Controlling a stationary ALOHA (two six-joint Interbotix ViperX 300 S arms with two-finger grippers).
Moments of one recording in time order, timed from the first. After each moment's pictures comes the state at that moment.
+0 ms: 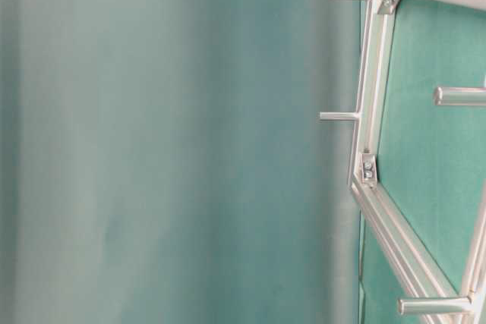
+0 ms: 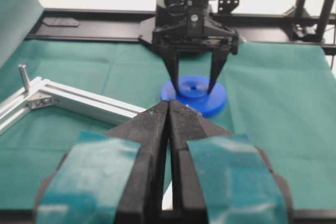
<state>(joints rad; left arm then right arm) 0.04 -0.96 1.17 -0.01 -0.20 0.02 0.11 -0.31 1.08 0.00 0.39 0.39</state>
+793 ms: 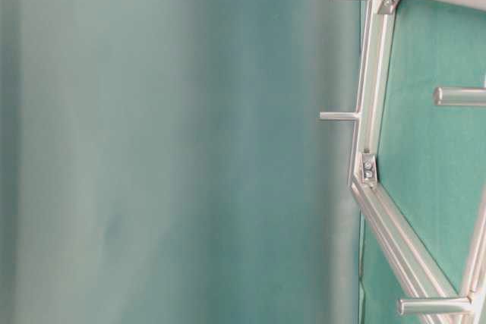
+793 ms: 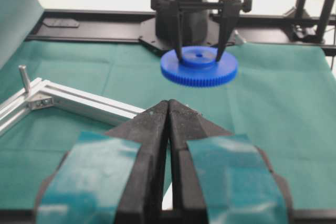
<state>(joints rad) 0.04 -0.96 1.17 -0.01 -0.20 0.02 0.11 -0.42 0.80 -0.02 0.67 0.39</state>
